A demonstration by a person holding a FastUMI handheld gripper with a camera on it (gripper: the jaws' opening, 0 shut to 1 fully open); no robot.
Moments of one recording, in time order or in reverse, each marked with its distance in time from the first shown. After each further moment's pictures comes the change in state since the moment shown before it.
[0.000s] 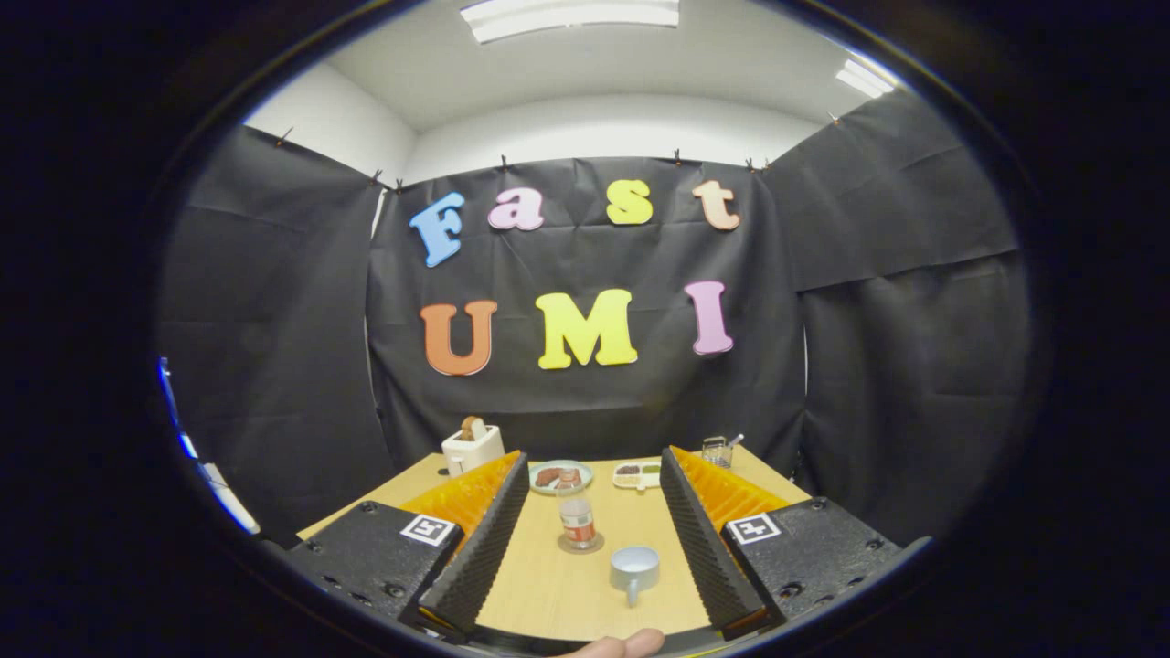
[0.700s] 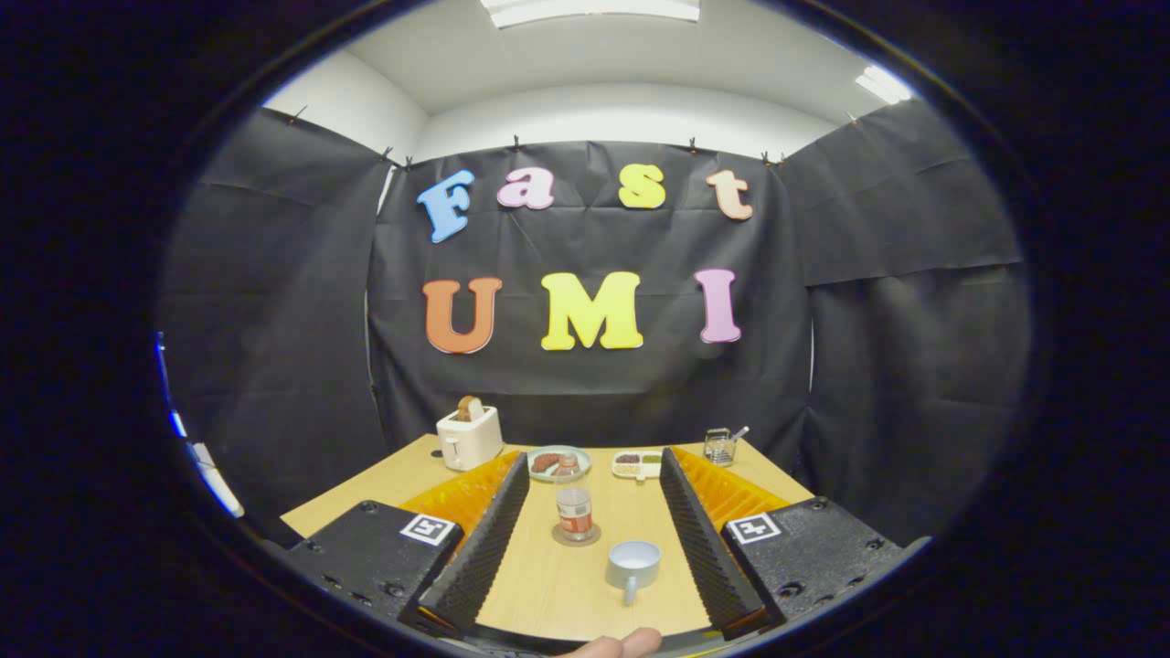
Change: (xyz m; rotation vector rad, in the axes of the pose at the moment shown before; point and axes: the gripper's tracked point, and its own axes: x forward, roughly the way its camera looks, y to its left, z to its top) arm 0.021 0.009 -0.022 -0.045 0.031 0.007
